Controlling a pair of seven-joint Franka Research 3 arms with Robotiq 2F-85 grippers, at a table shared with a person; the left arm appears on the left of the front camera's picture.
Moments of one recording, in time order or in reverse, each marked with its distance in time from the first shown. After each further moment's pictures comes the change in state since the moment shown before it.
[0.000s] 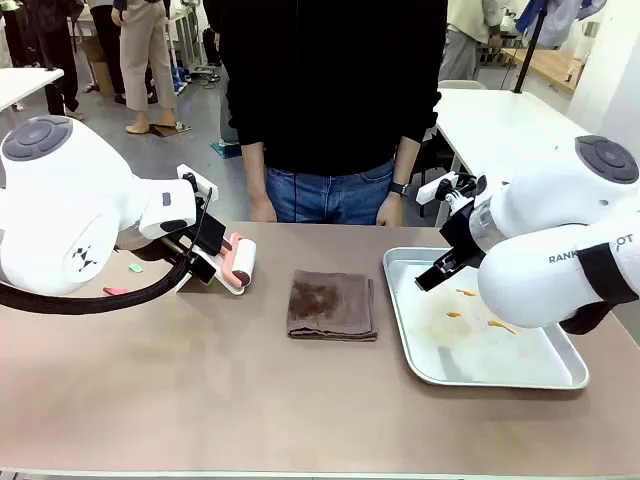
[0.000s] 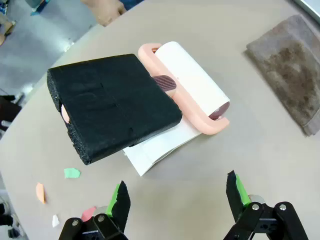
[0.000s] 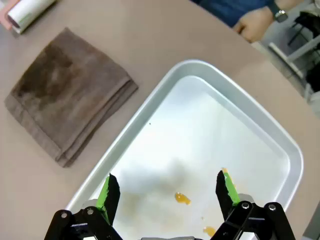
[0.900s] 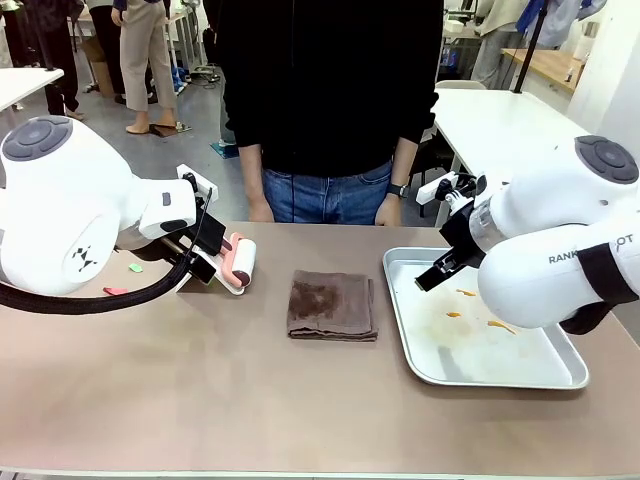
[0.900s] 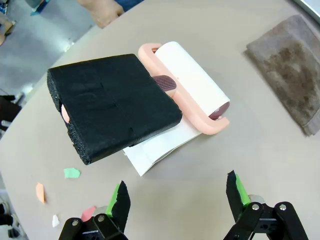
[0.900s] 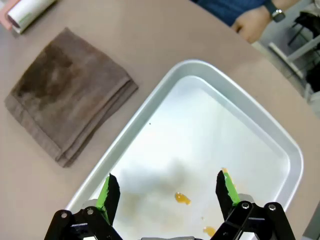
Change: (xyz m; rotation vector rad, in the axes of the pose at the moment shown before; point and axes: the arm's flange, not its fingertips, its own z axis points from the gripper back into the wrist) left arm 0.000 0.000 0.000 0.000 0.000 0.001; right arm 0.000 0.000 0.000 0.000 0.000 0.001
